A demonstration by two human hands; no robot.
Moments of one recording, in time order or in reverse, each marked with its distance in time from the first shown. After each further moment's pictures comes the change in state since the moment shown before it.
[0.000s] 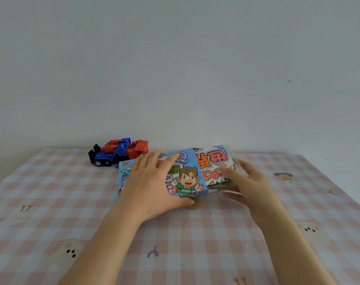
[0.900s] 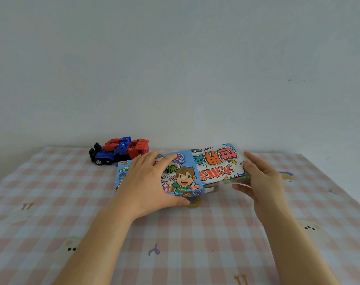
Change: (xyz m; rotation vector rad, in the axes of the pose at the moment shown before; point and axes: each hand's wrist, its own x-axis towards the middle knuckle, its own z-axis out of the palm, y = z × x) left_hand 0.002 -0.013 -0.004 -0.094 -0.081 0.008; right_hand 0.009 0.000 -0.008 0.149 0.249 -0.102
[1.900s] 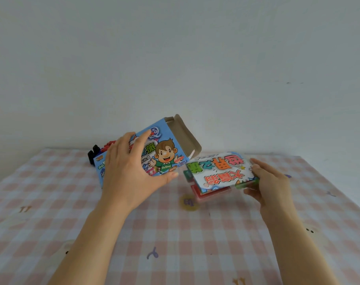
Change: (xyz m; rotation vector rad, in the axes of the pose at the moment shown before) left_hand 0.003 -0.006 -0.016 -0.059 0.469 -0.112; right_hand 0.006 -0.004 -0.011 -0.004 0.112 0.041
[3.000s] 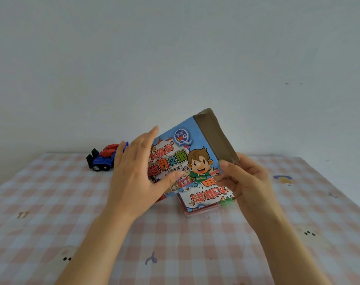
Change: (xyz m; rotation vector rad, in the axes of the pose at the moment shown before) left_hand -0.004 0.018 -0.004 -0.090 0.012 0.177; right_hand -0.038 -0.011 0.023 0.183 -0.516 -0.188
